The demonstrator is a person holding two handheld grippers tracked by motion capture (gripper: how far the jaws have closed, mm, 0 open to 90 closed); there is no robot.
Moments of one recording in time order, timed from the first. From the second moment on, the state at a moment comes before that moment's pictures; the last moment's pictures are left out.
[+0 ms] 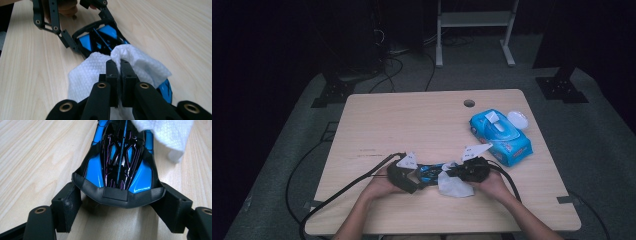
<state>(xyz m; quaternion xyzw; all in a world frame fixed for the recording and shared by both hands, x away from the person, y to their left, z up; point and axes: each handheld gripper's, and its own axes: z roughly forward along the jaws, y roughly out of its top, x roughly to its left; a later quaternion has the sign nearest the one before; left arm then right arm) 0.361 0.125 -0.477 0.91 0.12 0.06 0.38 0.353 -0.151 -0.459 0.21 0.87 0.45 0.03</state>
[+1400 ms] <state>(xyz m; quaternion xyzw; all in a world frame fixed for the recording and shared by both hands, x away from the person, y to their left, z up) 0.380 0.143 -0.462 0.86 0.25 -0.06 0.44 0.374 -0.172 -0.461 0.23 0.87 0.43 0.05</state>
